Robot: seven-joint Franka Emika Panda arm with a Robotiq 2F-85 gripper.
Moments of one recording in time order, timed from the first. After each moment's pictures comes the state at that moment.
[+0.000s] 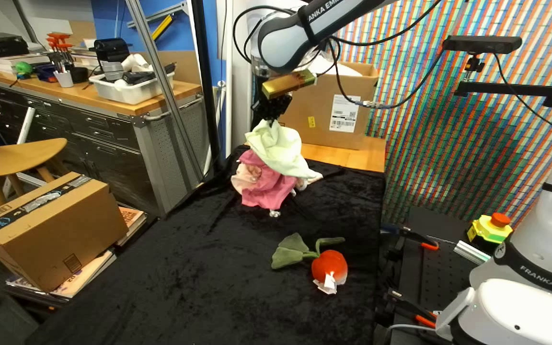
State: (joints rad) arm -0.04 0.40 -0.06 -1.70 -0.26 2.16 0.55
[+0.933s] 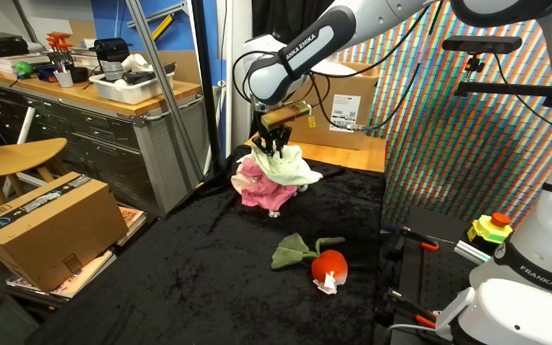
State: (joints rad) arm -0.03 0.59 -0.08 -1.63 -0.11 2.11 0.44
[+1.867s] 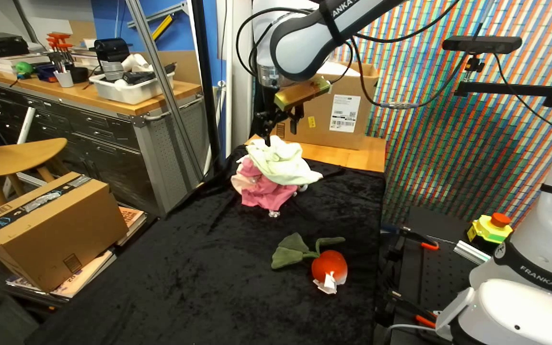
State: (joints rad) arm 0.09 0.23 -0.09 -1.96 -0.22 2.19 0.51
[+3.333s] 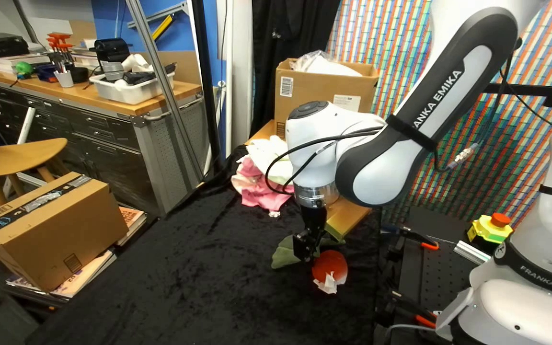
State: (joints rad) arm 0.20 0.17 0.14 -2.53 -0.06 2.51 0.67
